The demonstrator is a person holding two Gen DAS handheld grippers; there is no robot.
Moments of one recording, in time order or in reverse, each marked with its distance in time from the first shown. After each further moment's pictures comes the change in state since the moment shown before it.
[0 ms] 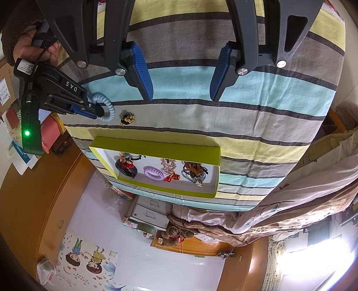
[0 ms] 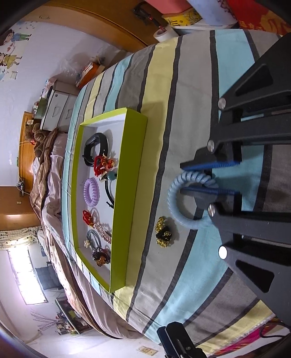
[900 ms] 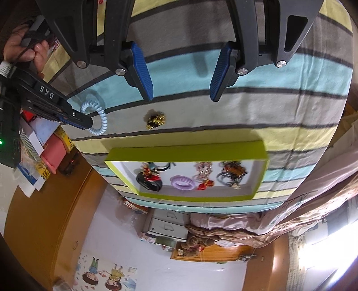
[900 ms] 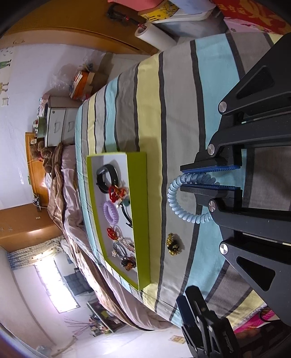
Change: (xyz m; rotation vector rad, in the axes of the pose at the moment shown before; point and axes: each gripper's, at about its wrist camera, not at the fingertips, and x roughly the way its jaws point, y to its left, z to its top) left arm 0.036 -0.054 0.014 0.125 0.065 -0.035; right arm -0.030 -0.049 -0.012 0.167 -0.091 0.070
